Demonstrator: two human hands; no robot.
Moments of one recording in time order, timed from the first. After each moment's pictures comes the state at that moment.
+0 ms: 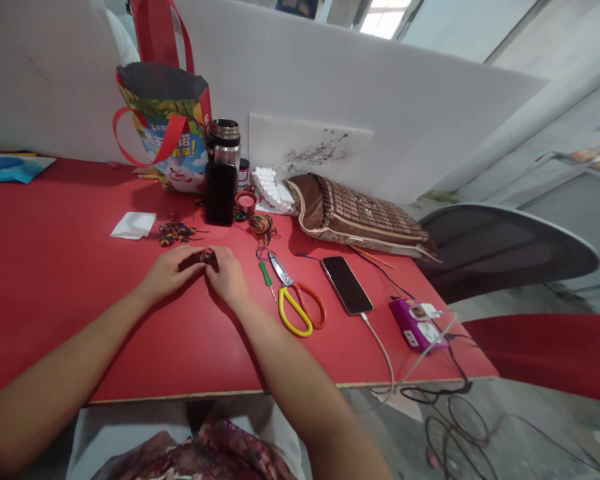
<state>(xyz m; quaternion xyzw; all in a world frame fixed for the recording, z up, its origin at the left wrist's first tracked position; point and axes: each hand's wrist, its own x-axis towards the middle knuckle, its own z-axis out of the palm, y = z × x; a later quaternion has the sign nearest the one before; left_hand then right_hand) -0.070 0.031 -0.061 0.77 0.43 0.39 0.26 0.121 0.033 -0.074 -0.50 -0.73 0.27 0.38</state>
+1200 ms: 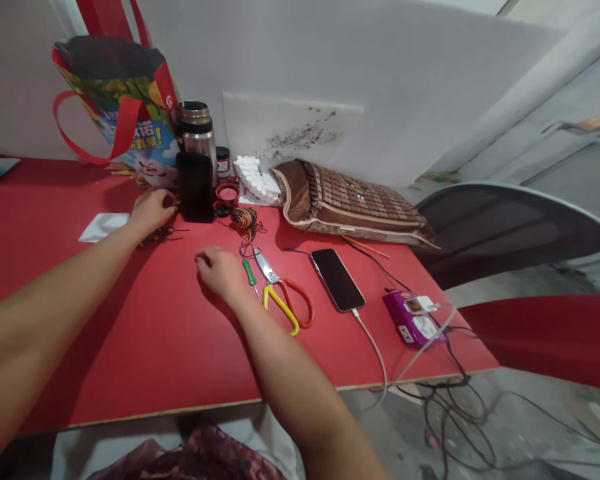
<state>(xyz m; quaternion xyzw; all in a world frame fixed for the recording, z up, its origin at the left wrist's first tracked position) -0.070 0.191 -0.041 0.70 0.63 0.32 0.09 0.153 0.041 -0.057 -0.54 -0.75 0.26 0.28</state>
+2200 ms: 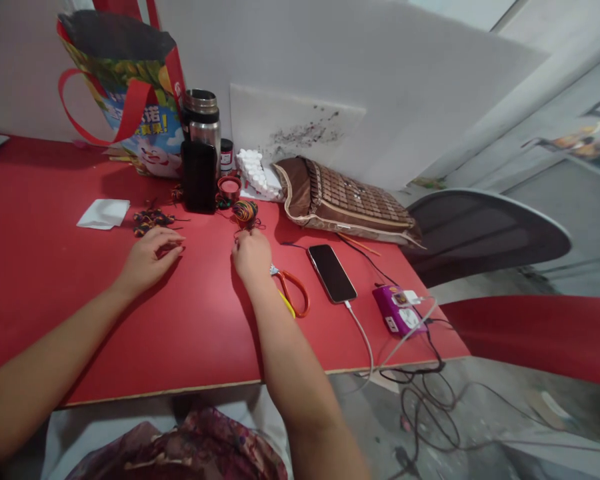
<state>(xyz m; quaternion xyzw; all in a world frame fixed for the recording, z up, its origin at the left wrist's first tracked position) -0.056 0.035 -0.067 0.72 0.50 0.44 0.23 0.196 0.045 -0.040 -0.67 -0.69 0.12 0.24</state>
